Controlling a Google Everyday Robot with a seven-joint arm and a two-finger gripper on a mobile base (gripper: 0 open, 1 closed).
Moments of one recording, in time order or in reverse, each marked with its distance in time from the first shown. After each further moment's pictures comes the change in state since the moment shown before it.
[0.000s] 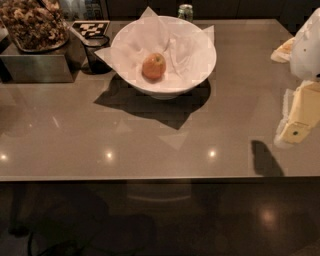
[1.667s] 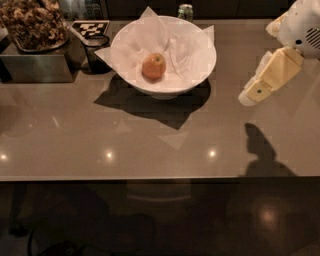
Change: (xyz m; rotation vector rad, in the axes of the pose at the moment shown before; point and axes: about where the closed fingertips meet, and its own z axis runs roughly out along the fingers) arm -0.044 -0.064 -0.004 0.109 -0.290 0.207
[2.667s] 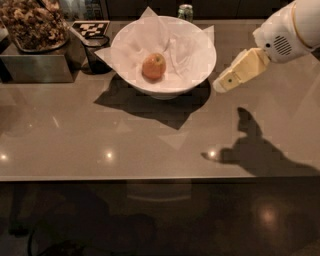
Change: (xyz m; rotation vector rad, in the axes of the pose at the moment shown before) arm -0.016 -0.037 0.049 0.046 -0.160 0.173
